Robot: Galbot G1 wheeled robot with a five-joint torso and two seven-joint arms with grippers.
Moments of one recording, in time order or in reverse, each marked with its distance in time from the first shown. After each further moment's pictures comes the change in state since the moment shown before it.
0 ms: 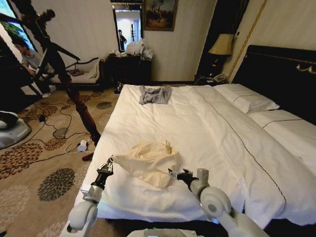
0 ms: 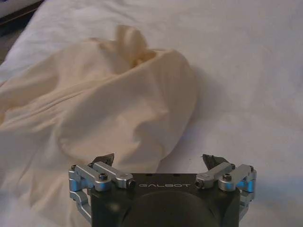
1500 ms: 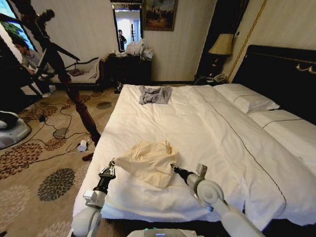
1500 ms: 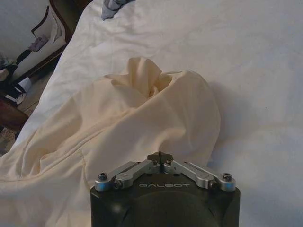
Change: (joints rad) left arm 0.034 -0.065 0.002 -0.017 0.044 -0.012 -0.002; right arm 0.030 0.024 0.011 -0.060 0.046 0.139 -0.152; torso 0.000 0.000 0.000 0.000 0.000
